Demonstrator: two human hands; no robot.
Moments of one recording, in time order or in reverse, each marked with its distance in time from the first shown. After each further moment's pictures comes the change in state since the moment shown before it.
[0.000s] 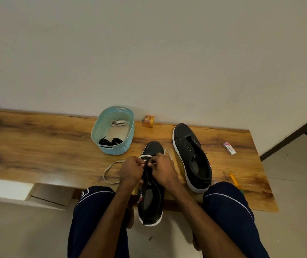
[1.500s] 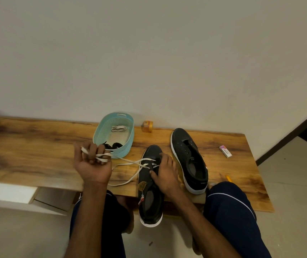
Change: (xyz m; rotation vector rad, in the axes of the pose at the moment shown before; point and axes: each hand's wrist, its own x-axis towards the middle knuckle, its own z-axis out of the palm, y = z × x) left_hand -0.024 0.011 -0.097 -1.746 -0.194 0.390; right_hand -0.027 0.005 -0.003 0.015 0.113 0.131
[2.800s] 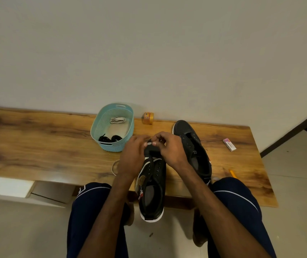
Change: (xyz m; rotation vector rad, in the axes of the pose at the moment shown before) left_hand 0.011 -0.083 -0.007 1.888 -0.305 0.166; right_hand 0.045 -0.014 -0.040 0.435 0.078 -0.221
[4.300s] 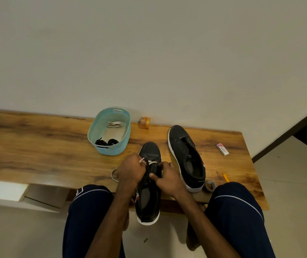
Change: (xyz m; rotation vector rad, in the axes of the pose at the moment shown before) left_hand -0.015 -0.005 0.024 0.335 -0.082 -0.357; right_hand -0.065 0.020 0.011 -0.260 -0.258 0.419
